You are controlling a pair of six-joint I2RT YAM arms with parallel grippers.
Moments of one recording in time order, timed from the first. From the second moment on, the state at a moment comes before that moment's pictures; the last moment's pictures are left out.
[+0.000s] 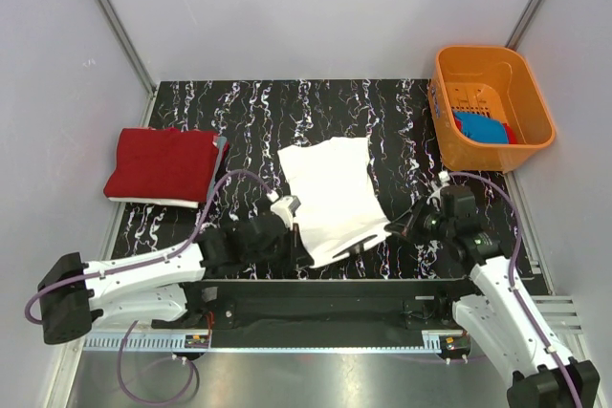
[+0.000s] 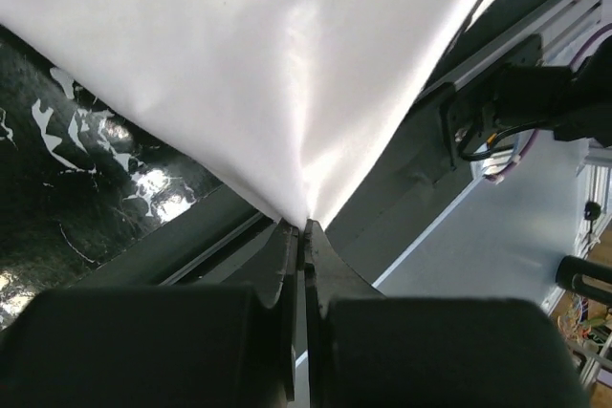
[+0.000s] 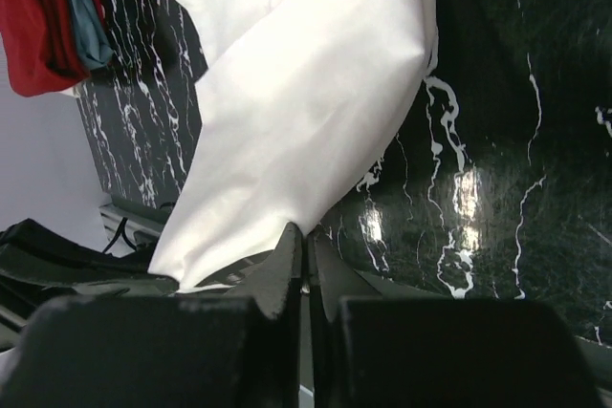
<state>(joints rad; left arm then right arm) -1.11 1.00 0.56 -0.26 0.04 -0.93 0.23 0.67 0.50 -0.58 -0.40 0.78</state>
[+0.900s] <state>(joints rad) -0.50 1.39 0.96 -0.29 0.31 -0.70 0.23 1.53 1.13 -0.28 -0.32 0.62</state>
